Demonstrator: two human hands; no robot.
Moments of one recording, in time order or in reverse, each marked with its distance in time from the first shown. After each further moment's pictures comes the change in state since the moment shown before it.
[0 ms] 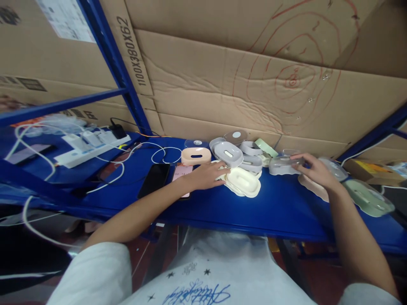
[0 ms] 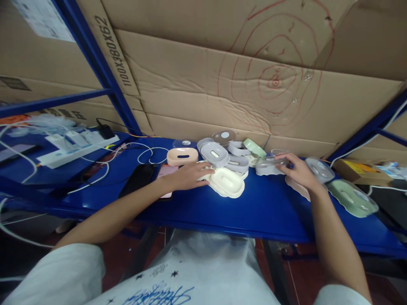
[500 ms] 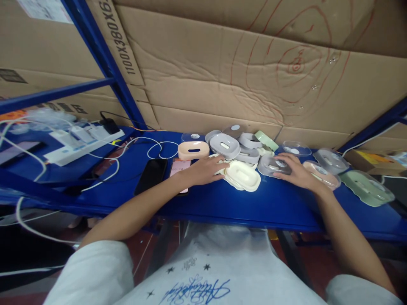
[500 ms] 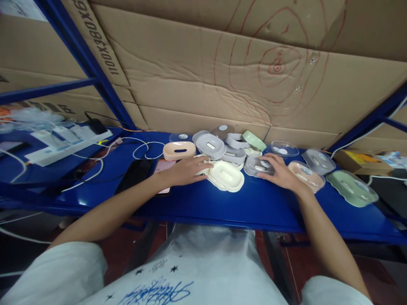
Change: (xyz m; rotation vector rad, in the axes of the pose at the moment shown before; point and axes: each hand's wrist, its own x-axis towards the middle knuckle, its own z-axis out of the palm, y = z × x) left_hand -0.002 0.001 -0.004 -0.017 -0.005 0.005; right_hand -0.015 -0.007 0.055 -0.110 -0.104 -0.172
